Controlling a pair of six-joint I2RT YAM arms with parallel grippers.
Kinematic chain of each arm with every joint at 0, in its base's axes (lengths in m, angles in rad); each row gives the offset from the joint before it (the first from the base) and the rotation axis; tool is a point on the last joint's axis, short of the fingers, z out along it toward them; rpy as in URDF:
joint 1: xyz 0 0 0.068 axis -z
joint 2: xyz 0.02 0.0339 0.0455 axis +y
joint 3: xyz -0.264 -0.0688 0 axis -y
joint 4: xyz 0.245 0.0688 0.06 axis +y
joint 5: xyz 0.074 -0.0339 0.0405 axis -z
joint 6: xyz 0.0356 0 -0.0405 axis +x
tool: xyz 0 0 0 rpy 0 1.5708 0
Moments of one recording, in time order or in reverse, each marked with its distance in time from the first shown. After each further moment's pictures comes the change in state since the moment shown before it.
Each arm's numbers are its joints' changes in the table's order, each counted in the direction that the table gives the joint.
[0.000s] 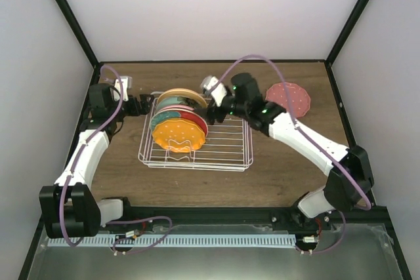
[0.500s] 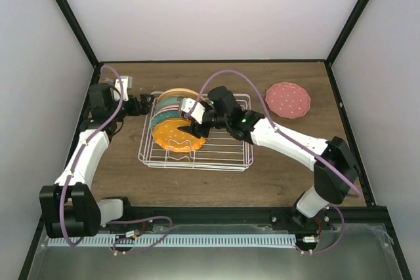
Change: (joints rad) left arm 0.000 0.001 0.000 -0.001 0.003 0.001; right arm -0.209 0.099 -0.039 -0.067 -0.009 -0.206
